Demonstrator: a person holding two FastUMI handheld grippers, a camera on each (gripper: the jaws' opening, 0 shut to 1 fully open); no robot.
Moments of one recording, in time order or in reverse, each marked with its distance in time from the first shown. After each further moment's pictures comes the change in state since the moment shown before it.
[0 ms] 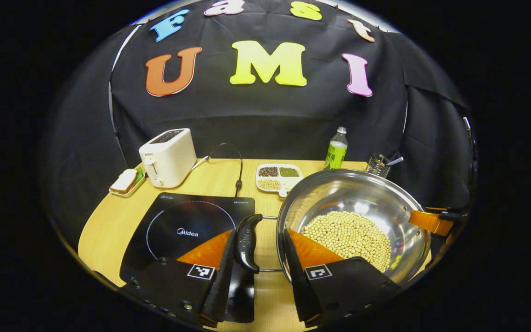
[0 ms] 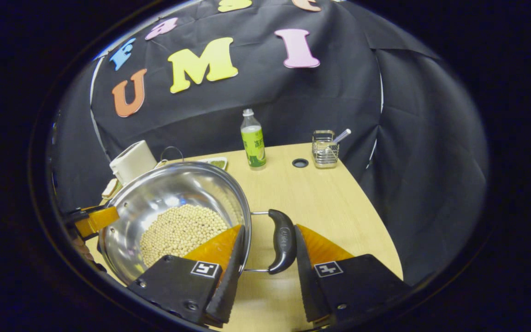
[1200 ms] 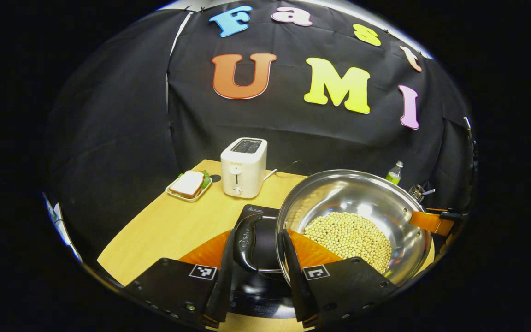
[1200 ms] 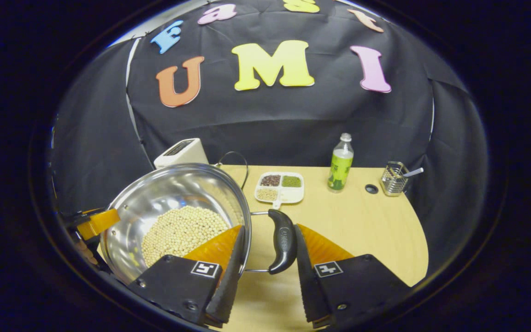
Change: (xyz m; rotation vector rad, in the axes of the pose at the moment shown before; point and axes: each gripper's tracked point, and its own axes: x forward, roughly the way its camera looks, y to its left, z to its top) left arm -0.038 0.198 0.015 -0.145 -0.044 0.184; right arm 0.015 0.225 0.032 -0.136 0.004 0.161
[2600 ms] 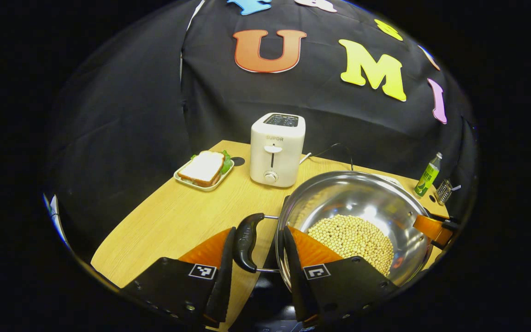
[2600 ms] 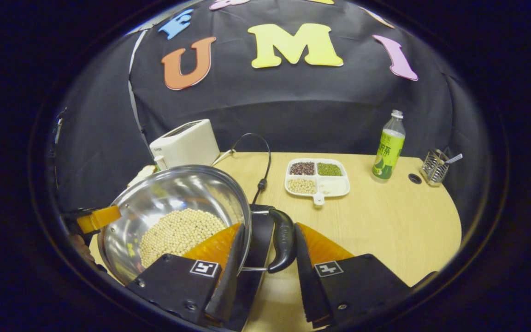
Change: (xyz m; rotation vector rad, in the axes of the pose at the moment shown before) left arm 0.101 0.070 -0.038 -0.034 0.082 0.068; right arm 0.122 0.063 -0.042 0.028 -0.017 0.062
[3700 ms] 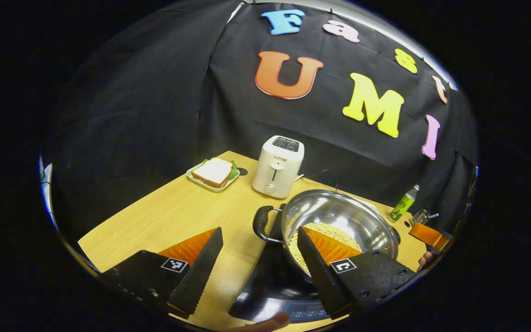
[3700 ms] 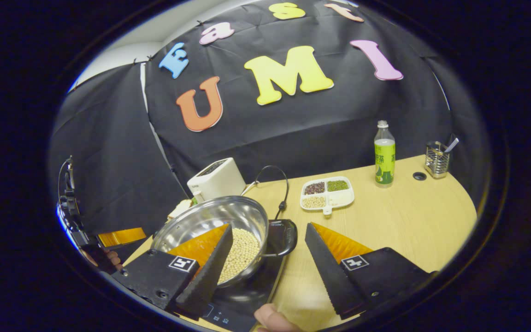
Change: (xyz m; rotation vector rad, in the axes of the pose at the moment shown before) left arm -0.094 0.011 0.003 -0.159 -0.141 -0.087; right arm -0.101 0.008 0.018 0.082 -0.186 0.167
